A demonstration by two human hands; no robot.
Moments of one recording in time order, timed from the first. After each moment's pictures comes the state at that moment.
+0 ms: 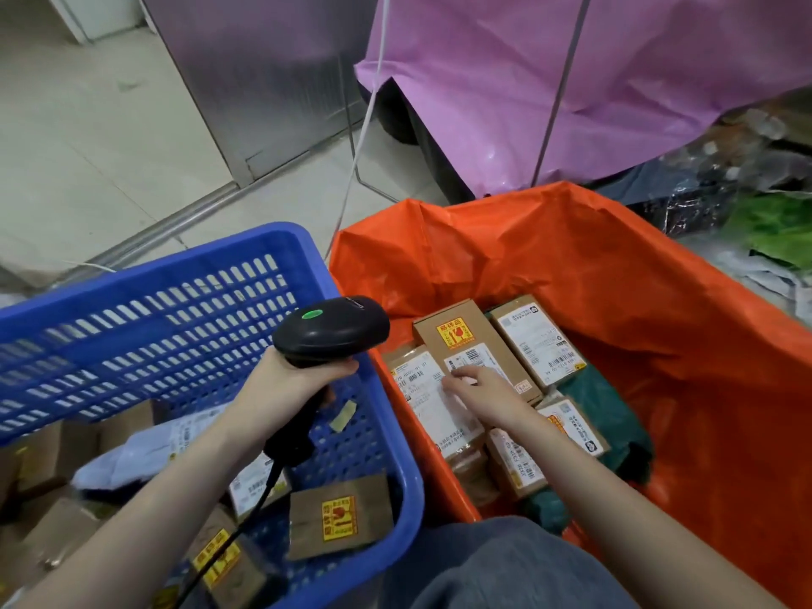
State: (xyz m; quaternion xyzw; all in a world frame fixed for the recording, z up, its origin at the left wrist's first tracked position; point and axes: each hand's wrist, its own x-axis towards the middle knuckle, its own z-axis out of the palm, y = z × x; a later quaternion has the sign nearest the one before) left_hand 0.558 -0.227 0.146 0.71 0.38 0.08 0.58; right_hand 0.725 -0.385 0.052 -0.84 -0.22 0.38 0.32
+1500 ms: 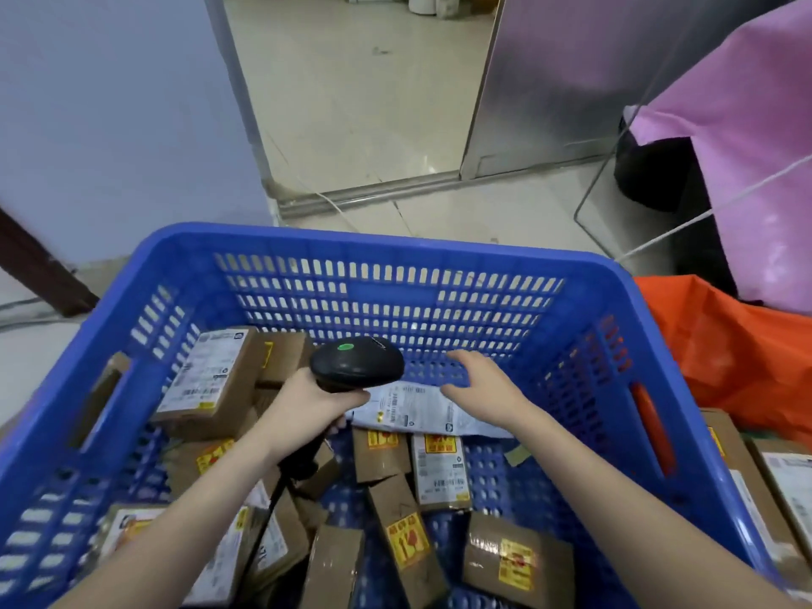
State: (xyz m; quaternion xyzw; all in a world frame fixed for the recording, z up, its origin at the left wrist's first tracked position) left_hand 0.317 -0.053 0.070 0.63 0.52 0.14 0.56; right_hand 0.545 -0.113 0.042 -0.78 -0.51 0.35 0.10
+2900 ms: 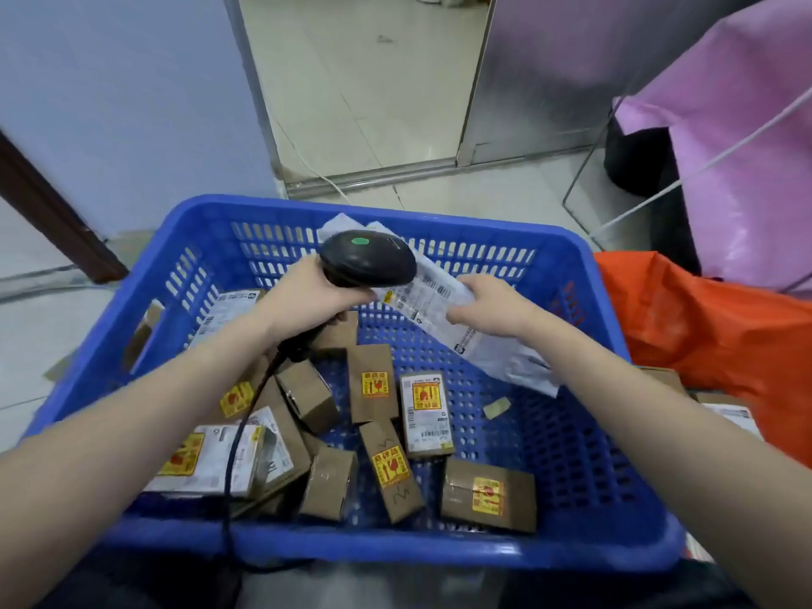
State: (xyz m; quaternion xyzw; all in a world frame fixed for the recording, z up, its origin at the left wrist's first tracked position) left_hand 0.329 -0.072 0.182 0.74 0.46 0.19 0.45; right_hand 0.539 -0.148 0.178 -0.75 -0.56 0.33 0.14
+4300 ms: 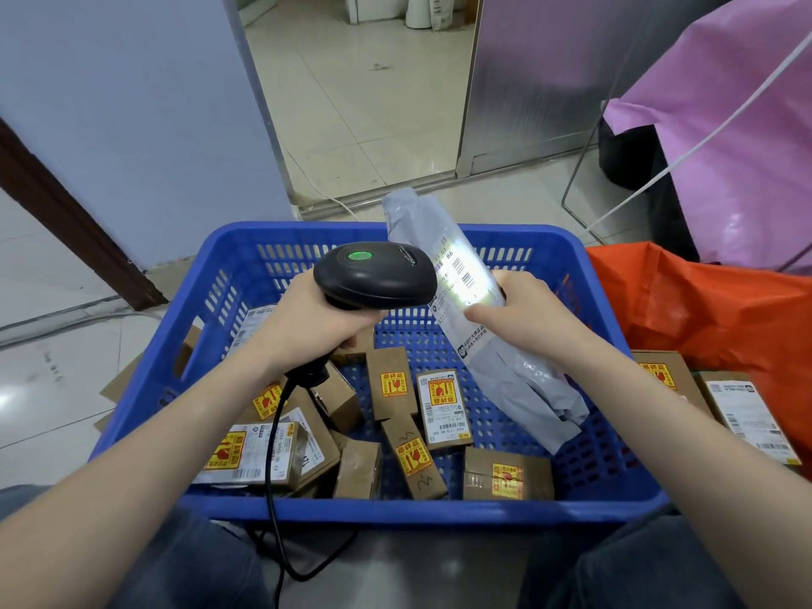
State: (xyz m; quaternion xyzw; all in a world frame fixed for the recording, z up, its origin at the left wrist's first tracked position) left_hand 0.300 -0.125 0.232 0.79 0.38 0.22 0.44; right_hand 0.510 -0.212 0.229 -0.76 -0.51 0.29 0.26
